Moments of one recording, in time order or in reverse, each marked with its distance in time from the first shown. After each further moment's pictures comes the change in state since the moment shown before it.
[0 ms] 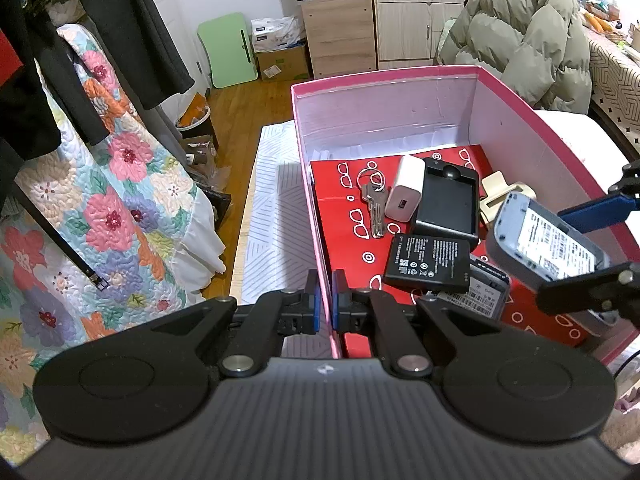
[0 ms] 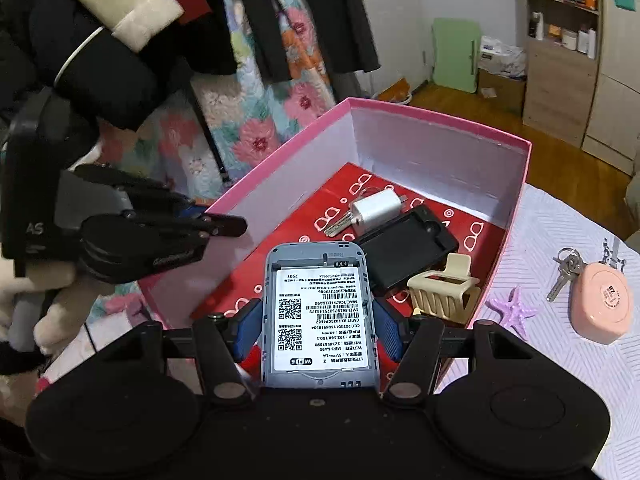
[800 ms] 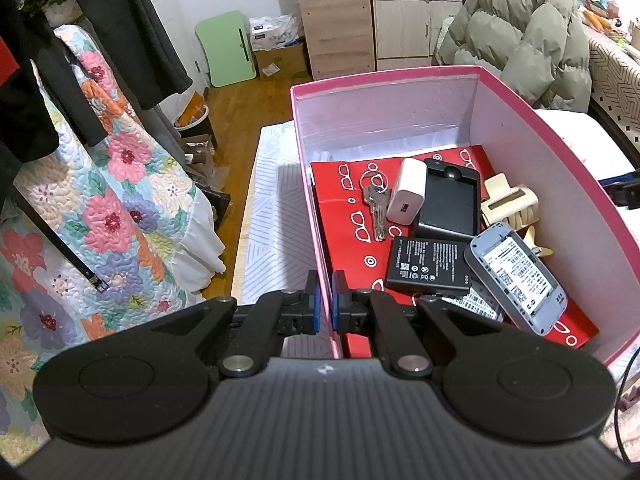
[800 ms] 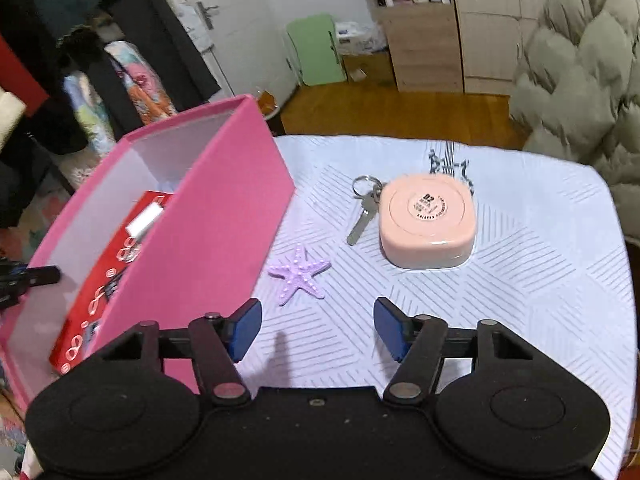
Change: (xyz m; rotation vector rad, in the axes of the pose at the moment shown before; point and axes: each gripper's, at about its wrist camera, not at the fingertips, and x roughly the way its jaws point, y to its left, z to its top) left arm 0.003 0.002 0.005 0.006 0.011 -0.005; right arm -0.011 -0.155 -0.055 0.343 -0.073 -0.203
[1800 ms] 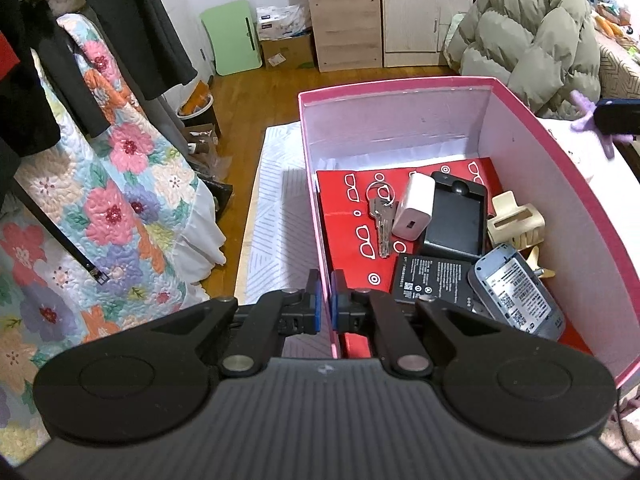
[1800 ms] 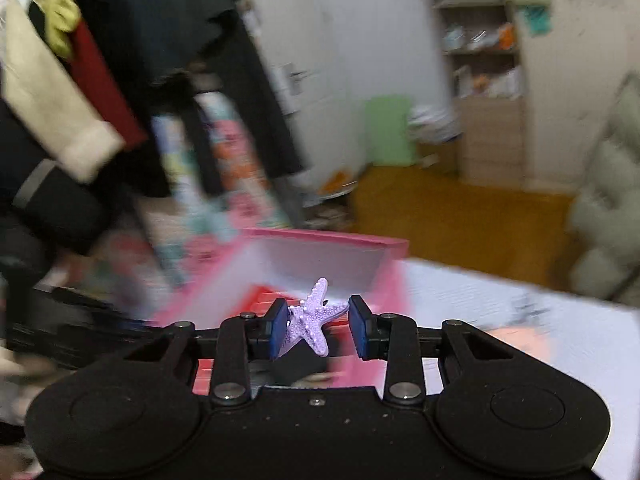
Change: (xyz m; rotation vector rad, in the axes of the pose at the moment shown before) left arm 0.004 0.003 0.019 -0.035 0.032 0.011; right arm -0.056 0.088 0.048 -0.159 -0.190 0.220
